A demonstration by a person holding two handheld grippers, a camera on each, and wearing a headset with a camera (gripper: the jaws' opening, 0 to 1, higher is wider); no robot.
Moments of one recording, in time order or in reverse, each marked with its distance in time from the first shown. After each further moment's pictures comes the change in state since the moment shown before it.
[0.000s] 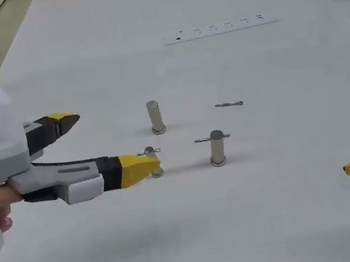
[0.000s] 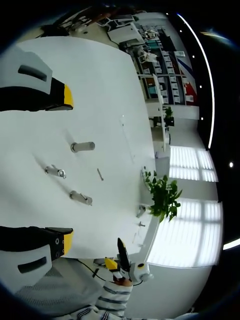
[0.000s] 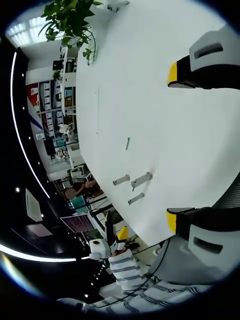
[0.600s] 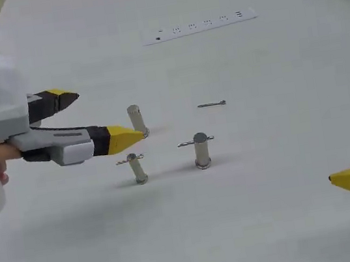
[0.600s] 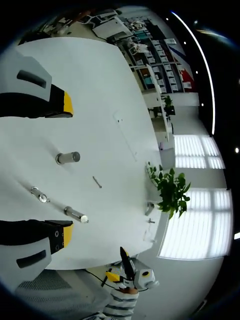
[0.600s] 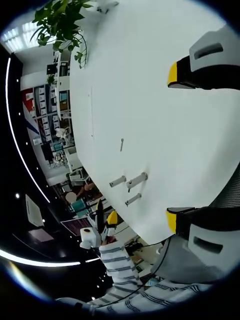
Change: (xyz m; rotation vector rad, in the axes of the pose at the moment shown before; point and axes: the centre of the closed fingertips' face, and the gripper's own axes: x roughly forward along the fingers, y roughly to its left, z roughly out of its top) left arm 0.047 0.030 0.019 0.109 0.062 -0.052; right arm -0.002 0.001 -0.014 0.051 0.019 -0.010
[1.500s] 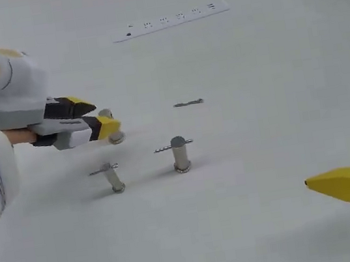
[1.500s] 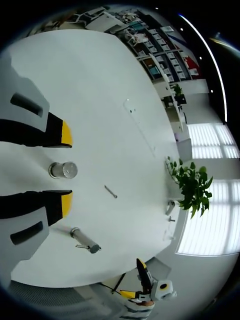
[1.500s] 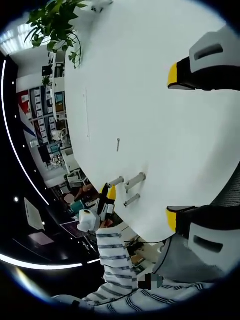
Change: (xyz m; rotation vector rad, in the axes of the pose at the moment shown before) left arm 0.069 0.019 -0.030 0.066 0.155 -0.056; right arm 0.006 0.003 -0.004 0.030 0.025 0.003
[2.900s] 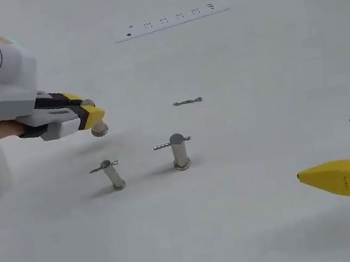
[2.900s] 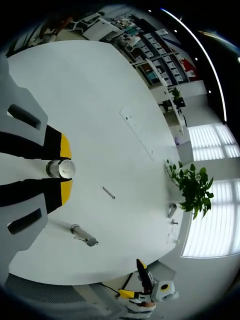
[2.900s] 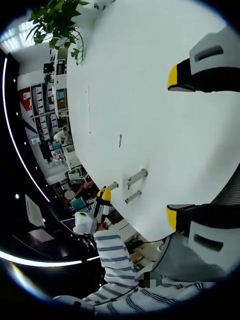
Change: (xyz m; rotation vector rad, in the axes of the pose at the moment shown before) left arm -0.041 -0.005 0.021 0.021 0.009 0.070; right arm 0.002 0.008 0.004 -0.018 -0.012 0.028
